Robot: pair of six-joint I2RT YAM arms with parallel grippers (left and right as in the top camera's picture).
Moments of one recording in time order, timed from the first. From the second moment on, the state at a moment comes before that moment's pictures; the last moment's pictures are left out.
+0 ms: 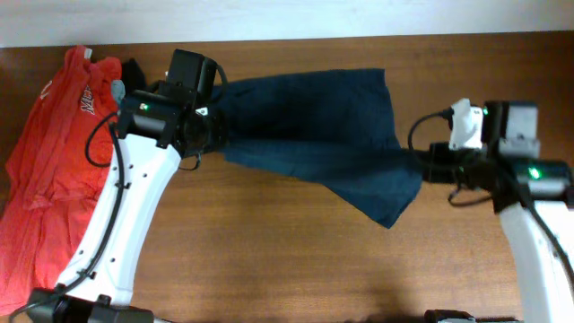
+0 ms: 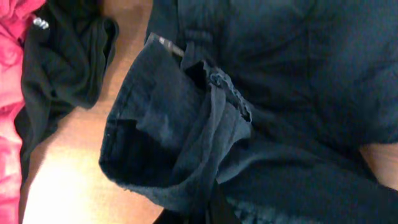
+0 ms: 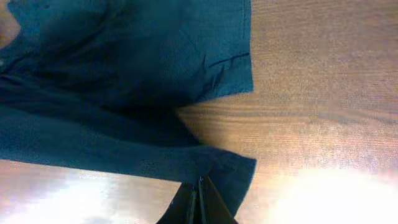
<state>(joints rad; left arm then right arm) -0.28 1.62 1.68 -1.22 -0.11 -0.45 -0.09 1.26 1.26 -1.03 -0.26 0.06</state>
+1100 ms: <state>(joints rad) -0.28 1.69 1.56 -0.73 -0.36 -0.46 -0.03 1.52 1.29 -0.39 -0.28 0.02</state>
